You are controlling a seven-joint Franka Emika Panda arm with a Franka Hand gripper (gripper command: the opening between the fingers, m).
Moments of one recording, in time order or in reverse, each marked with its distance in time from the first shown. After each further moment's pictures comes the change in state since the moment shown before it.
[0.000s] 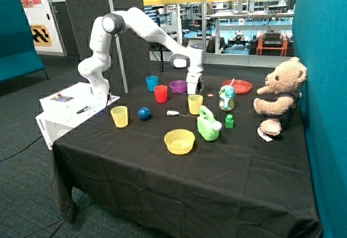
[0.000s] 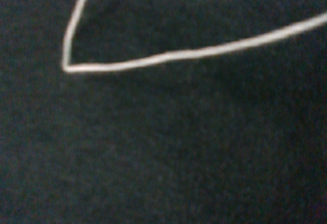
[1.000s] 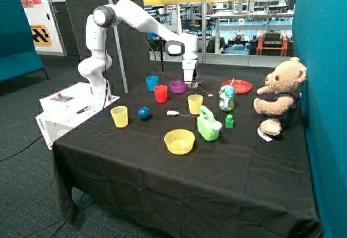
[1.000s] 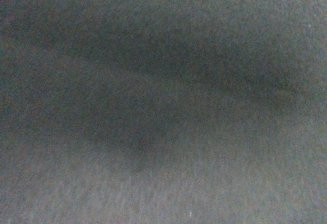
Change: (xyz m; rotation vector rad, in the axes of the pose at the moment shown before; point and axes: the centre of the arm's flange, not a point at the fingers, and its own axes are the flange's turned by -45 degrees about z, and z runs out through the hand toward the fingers) arm -0.034 -0.009 -0.071 -0.010 -0.010 -0.126
